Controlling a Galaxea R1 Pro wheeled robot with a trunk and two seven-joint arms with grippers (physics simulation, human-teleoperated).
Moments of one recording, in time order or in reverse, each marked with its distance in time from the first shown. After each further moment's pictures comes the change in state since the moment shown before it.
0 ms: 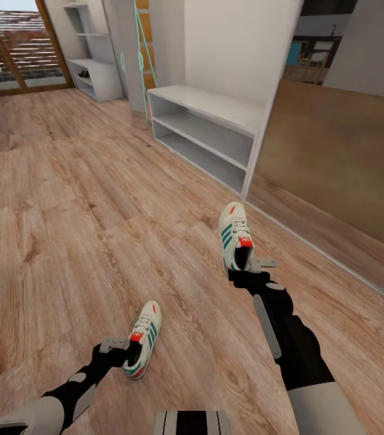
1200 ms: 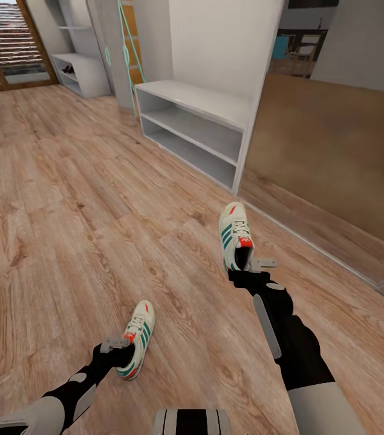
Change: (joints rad) left arm 0.000 -0.003 0.000 0.000 -0.001 0.000 0.000; right arm 0.000 0.000 -0.001 0.000 0.000 0.000 0.000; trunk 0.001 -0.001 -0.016
